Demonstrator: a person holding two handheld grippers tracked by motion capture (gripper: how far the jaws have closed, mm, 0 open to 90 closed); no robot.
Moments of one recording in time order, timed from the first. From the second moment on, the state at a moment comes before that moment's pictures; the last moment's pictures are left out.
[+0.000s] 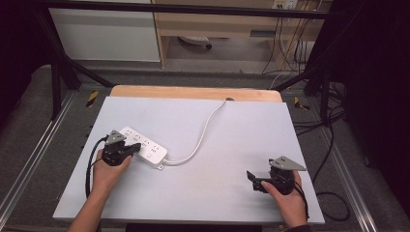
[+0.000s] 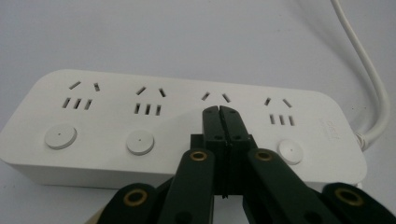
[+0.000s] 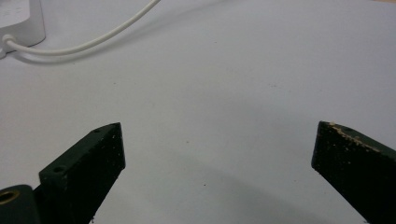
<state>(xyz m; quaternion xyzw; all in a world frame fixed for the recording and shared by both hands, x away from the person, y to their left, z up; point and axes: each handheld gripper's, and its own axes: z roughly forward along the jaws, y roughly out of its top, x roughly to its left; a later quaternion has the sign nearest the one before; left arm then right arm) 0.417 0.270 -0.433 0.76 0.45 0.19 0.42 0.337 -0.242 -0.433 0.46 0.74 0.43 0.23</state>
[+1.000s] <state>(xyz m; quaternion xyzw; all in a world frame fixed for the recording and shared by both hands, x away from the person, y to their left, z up) 0.417 0.268 -0.436 0.77 0.45 0.20 0.41 0.337 -0.245 -0.434 0.47 0.74 0.42 0.24</state>
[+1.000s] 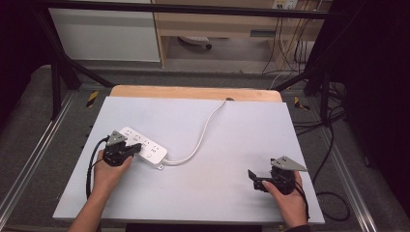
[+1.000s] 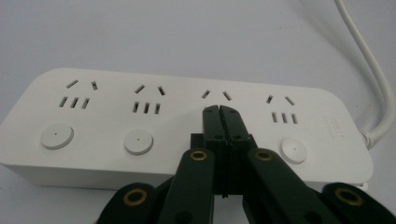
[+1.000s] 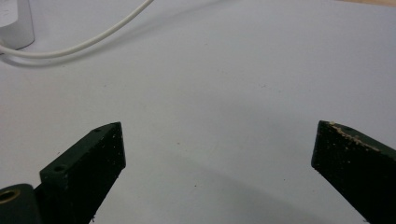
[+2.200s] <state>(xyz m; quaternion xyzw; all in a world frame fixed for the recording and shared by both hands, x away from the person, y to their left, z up) 0.417 0.268 -0.435 0.77 0.45 0.19 0.41 0.336 -0.246 -0.433 0.47 0.73 0.42 0.24</state>
